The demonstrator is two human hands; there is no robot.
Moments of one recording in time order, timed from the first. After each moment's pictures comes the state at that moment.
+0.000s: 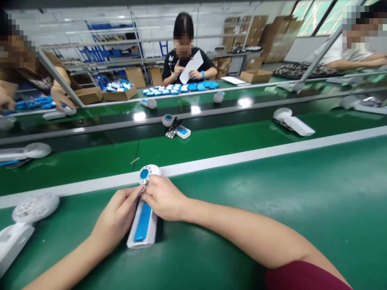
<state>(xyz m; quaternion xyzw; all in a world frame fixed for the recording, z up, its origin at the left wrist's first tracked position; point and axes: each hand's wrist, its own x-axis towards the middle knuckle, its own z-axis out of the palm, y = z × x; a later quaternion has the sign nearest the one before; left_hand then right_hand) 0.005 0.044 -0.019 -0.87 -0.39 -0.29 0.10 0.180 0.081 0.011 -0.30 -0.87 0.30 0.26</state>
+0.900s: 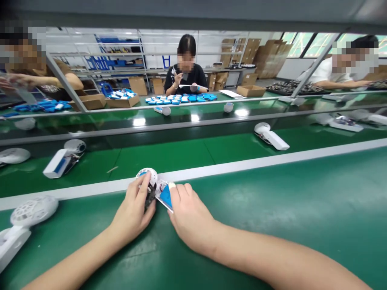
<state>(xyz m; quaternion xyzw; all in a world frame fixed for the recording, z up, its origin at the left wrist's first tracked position) 0.043 0.054 -0.010 -0.83 -0.46 -0.30 0.02 0.226 0.038 0.026 -0.48 -0.86 0.10 0.14</state>
